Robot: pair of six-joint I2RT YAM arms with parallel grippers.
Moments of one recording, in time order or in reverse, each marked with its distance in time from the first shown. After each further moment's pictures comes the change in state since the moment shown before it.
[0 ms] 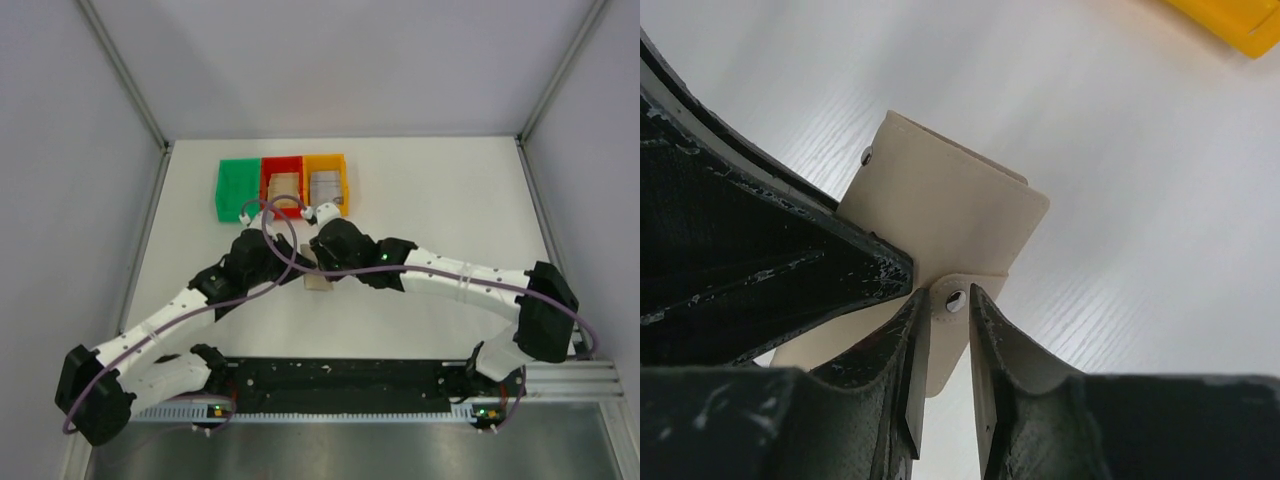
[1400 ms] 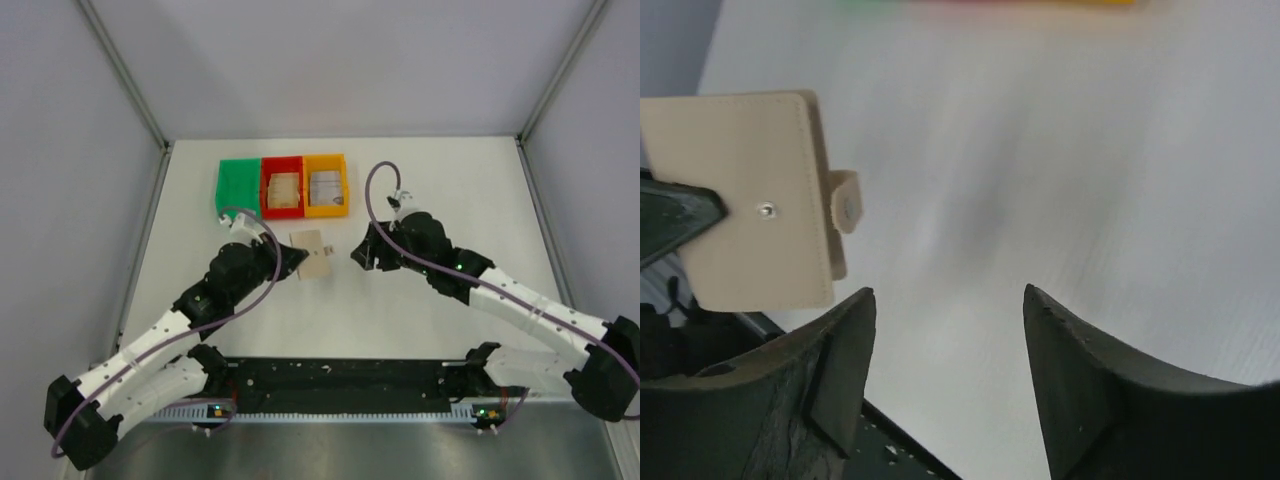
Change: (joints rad) left arm -0.026 -0.200 -0.096 0.145 -0.143 0.048; right arm -0.264 -0.359 -0.327 0.100 -0.161 0.240
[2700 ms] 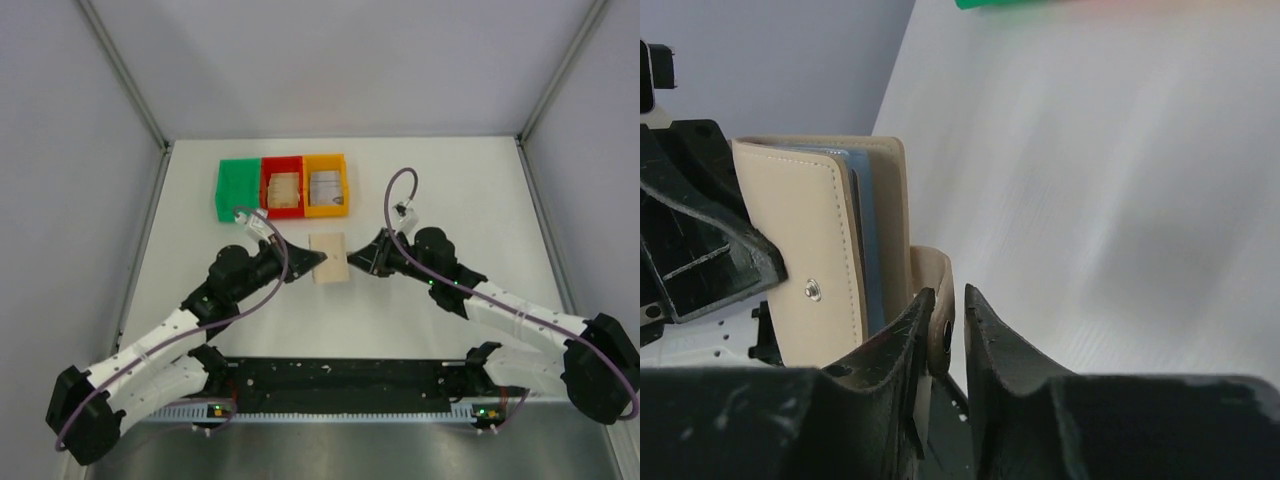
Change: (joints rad) left arm 0.008 0.034 -0.078 0.282 0.258 -0.086; right arm -0.100 -0.058 -0.311 0.594 -0.345 0.285
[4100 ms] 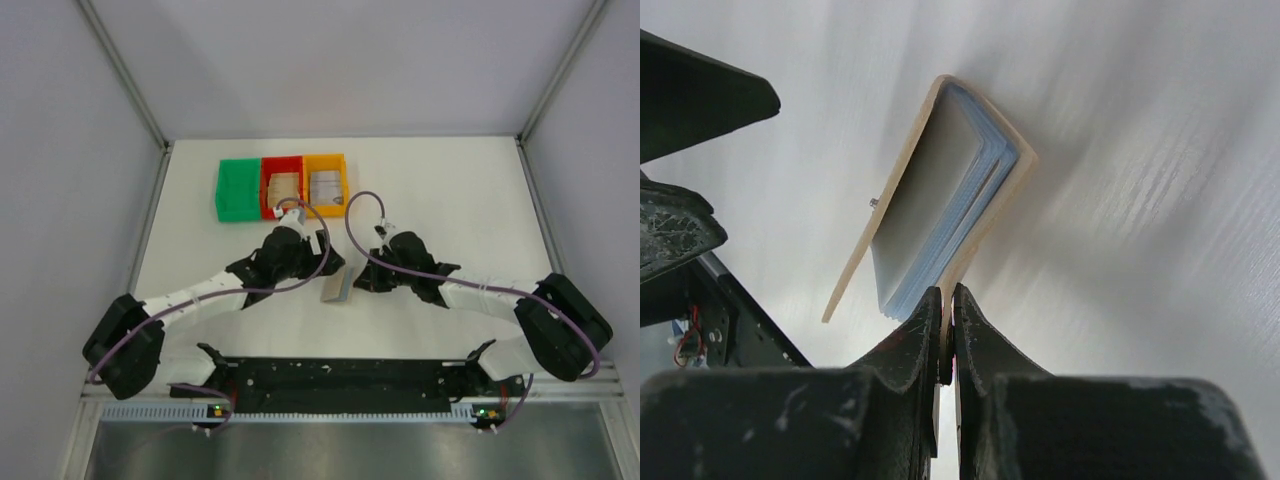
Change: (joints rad) left arm -0.047 0.446 0.157 -0.151 -0.175 0.247; right arm -0.013 0.279 0.010 -0.141 0.006 -0.222
